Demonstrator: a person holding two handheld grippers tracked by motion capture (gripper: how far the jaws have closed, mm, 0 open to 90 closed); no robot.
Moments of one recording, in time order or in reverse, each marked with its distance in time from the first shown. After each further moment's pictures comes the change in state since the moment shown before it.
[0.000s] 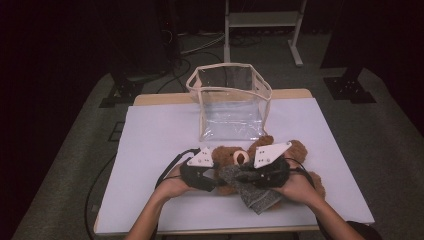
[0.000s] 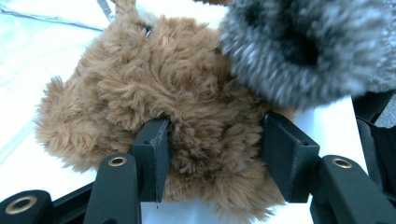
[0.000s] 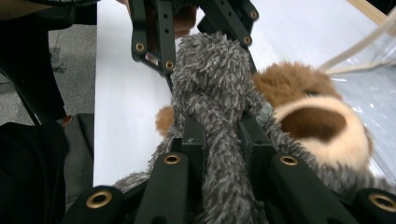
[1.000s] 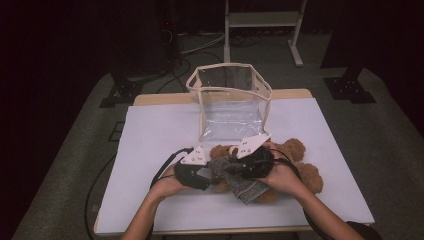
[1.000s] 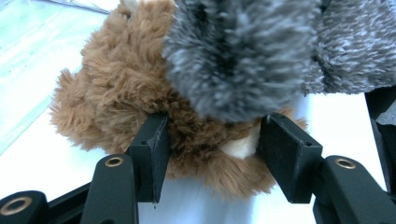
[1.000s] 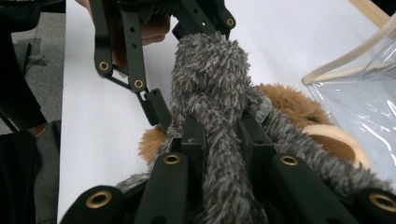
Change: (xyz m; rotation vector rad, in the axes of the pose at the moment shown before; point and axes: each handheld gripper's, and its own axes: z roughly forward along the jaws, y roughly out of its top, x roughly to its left) left arm 0.010 -0.014 -0.008 -0.001 0.013 -0.040; right arm -0.014 0.026 0.028 0.066 -0.035 0.009
